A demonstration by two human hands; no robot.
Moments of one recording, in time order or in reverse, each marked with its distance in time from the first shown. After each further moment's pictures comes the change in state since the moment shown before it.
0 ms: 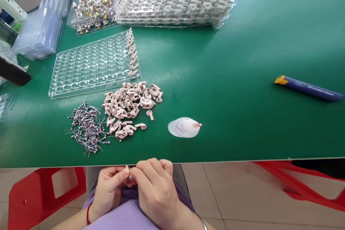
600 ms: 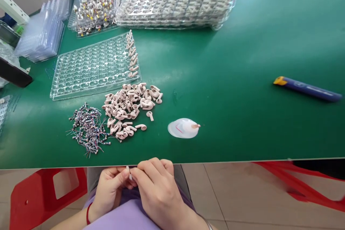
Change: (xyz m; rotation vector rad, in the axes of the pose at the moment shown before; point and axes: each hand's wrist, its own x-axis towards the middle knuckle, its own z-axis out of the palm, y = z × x) left_hand 0.001 -0.001 -0.004 0.013 -0.030 -0.046; right_hand 0.003 0.001 -0.007 0.014 -0.027 -0.004
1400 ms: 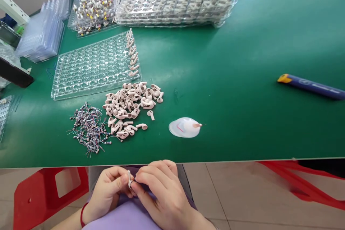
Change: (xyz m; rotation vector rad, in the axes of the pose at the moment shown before) left_hand -0.008 0.017 -0.004 -0.016 -0.142 -0.130; right_hand 0.000 -0.001 -0.012 0.209 0.018 0.030
